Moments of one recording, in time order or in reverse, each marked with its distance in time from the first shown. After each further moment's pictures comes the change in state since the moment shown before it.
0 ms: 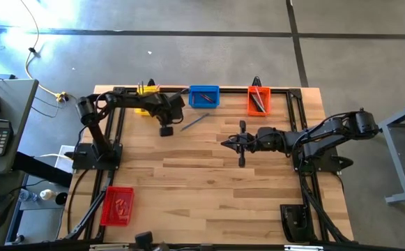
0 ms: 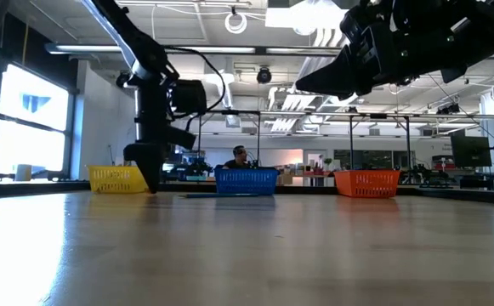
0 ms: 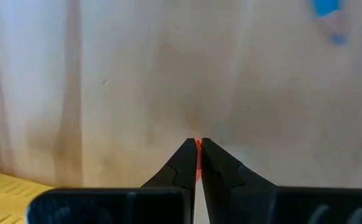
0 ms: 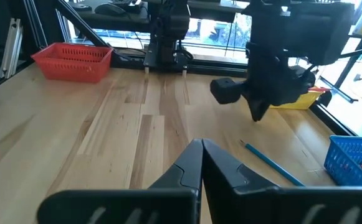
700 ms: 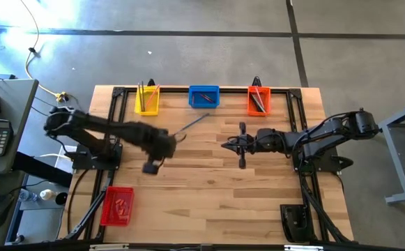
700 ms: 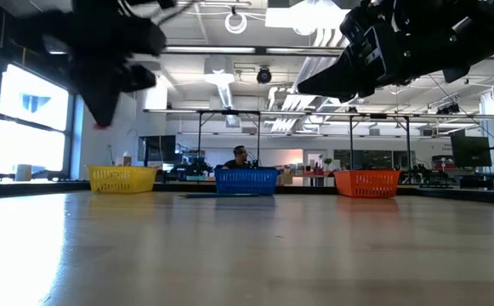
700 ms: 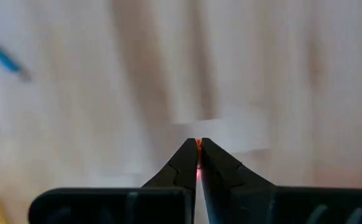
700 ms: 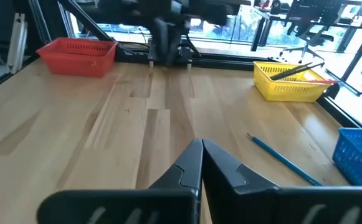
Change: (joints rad) left arm -0.596 -0.354 0.013 -0.351 0.141 -0.301; right arm 0.013 0.000 0.000 -0.025 0.000 0.019
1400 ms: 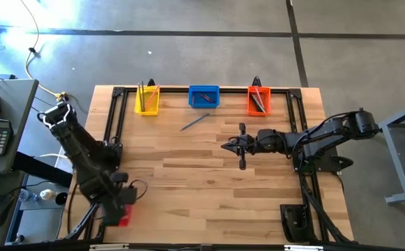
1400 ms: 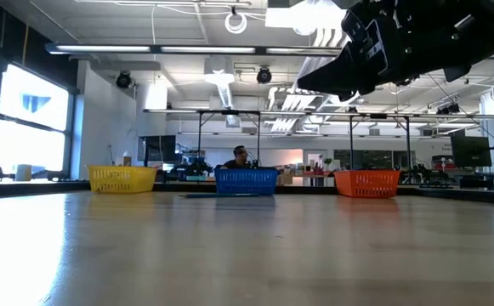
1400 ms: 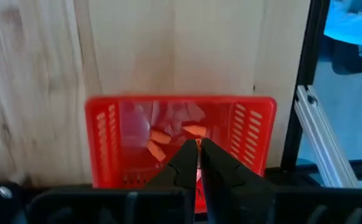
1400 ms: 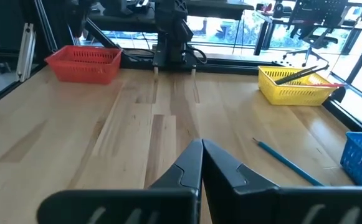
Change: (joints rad) left arm -0.899 -0.066 -0.001 -0.063 0.090 -1.078; right arm 0.013 0.000 0.000 0.020 0.000 0.020
